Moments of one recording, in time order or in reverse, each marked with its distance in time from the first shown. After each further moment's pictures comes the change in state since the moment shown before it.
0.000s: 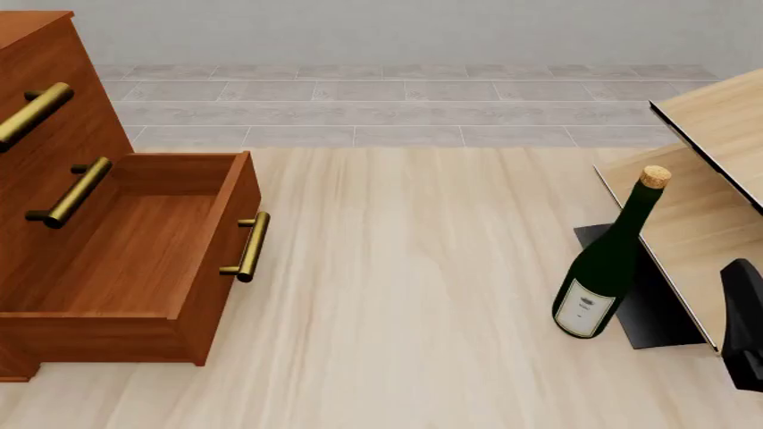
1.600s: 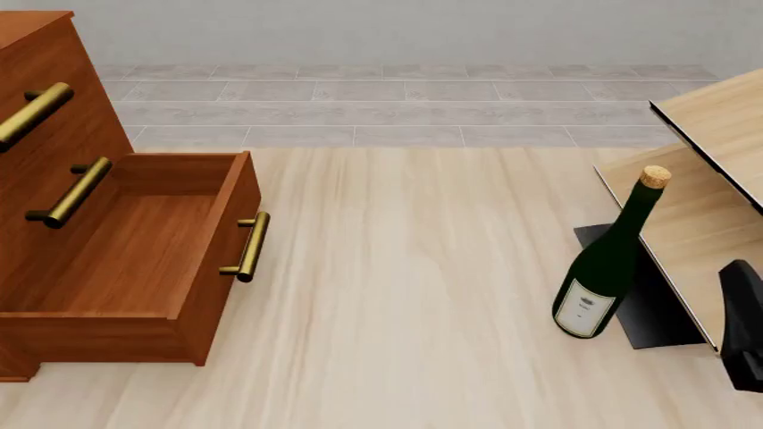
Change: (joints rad) left arm -0.207 -0.185 -0.159 -0.020 0.117; right arm 0.003 0.000 0.001 0.001 -0.003
